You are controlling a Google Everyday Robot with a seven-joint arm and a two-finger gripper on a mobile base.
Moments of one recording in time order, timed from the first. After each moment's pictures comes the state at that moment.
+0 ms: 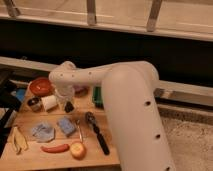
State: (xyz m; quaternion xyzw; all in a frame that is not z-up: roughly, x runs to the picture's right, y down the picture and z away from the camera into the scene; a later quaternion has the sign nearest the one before) arm -0.196 0.089 0.829 -0.34 0.07 0.43 0.84
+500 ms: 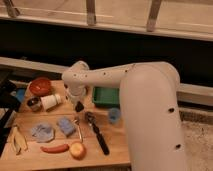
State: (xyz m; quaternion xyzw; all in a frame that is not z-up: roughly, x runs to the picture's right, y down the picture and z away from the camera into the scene) arm -0.157 0.084 0.824 -0.33 0.06 0.42 0.84
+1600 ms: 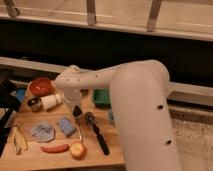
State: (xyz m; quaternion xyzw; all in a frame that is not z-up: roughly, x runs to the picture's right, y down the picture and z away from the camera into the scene) arm -0.160 0.113 0.819 -0.33 0.10 0.42 0.84
